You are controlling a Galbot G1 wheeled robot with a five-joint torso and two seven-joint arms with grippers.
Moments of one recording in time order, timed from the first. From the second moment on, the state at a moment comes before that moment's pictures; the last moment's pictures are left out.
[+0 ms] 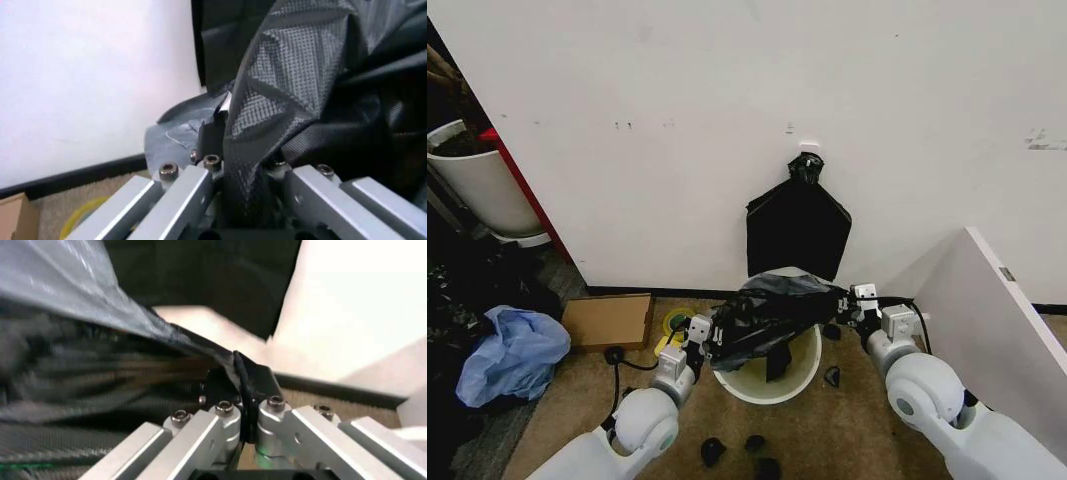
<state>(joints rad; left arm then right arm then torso) 1.13 -0.93 0.09 -1.90 -0.51 0.04 -0.29 -1.21 0.85 0.19 2.08 0.73 -0.46 0.43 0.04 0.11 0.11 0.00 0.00</state>
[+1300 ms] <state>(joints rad) 1.17 -0.96 -0.06 -2.02 -1.03 0.09 -0.40 -1.55 0.88 0.22 2.12 0.53 -0.19 0.11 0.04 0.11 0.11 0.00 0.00</state>
